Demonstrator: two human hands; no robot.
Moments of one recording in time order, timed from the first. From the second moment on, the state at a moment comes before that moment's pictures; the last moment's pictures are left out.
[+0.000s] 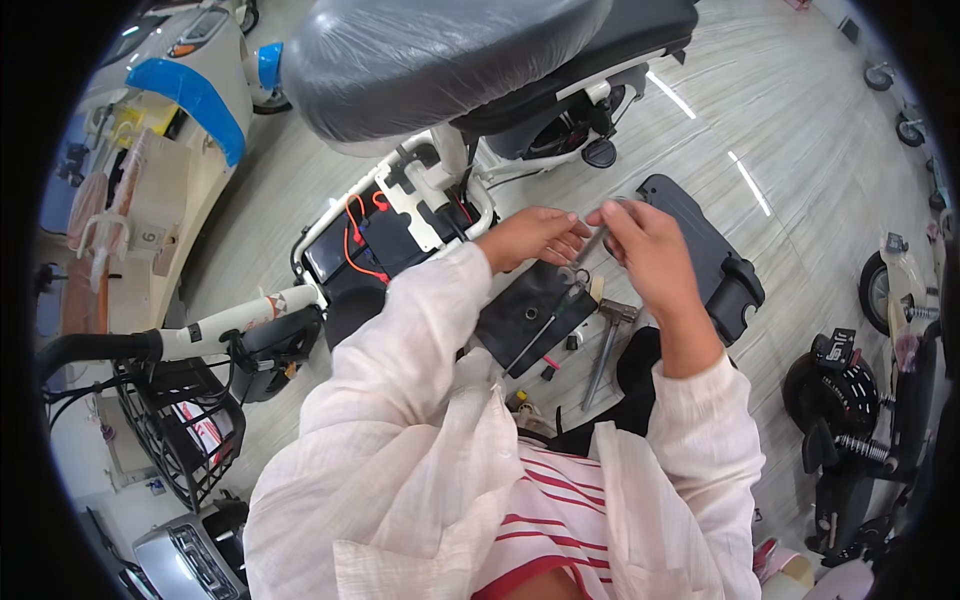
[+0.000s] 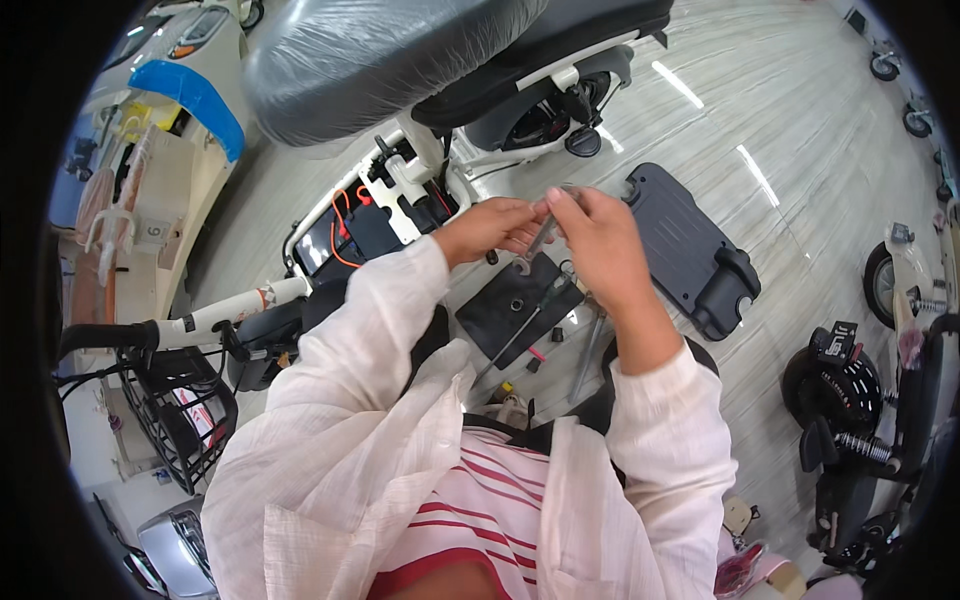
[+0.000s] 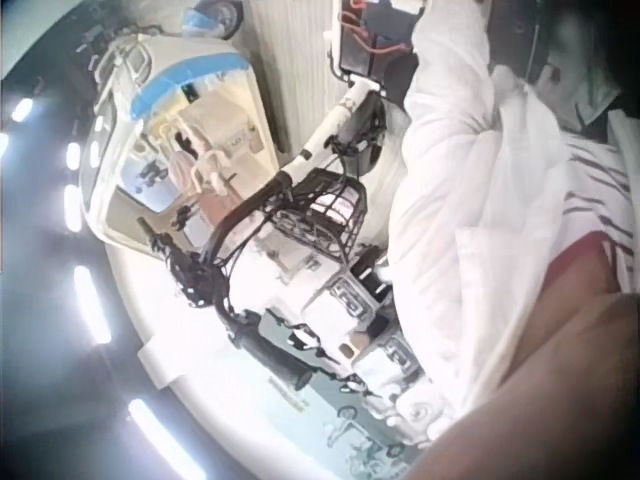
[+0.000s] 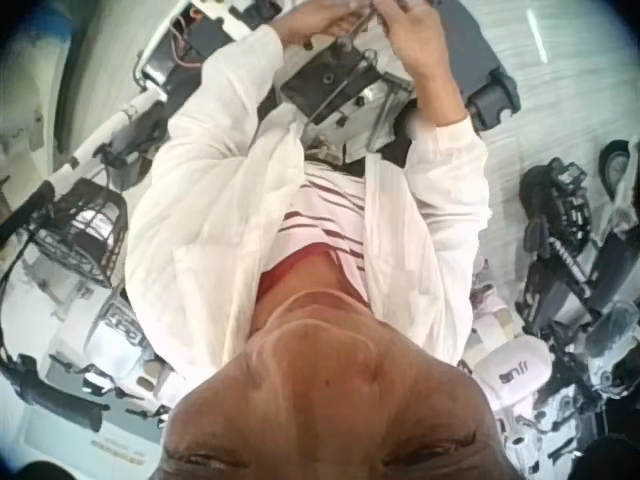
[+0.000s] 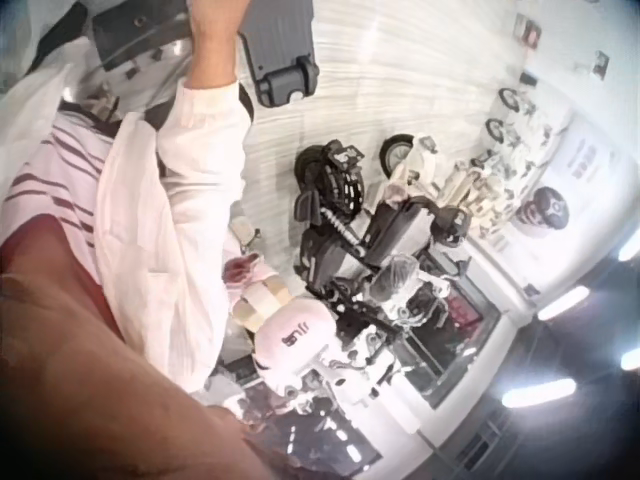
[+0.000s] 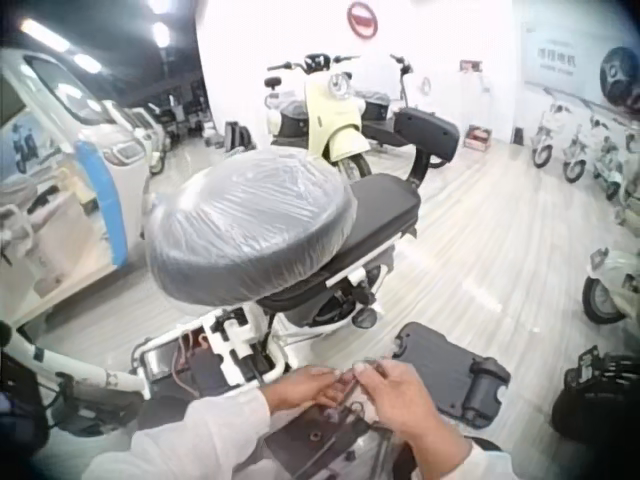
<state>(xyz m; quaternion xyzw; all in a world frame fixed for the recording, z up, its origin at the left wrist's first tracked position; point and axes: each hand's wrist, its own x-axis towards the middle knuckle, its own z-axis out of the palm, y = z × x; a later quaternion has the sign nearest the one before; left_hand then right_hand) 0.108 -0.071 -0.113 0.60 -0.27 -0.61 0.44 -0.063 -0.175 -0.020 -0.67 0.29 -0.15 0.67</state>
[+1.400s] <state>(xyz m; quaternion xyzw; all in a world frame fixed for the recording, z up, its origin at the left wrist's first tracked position) 0.432 0.026 -0.196 0.66 0.01 -0.45 0.60 0.296 -0.131 0.185 -0.94 -0.03 -0.18 0.30</state>
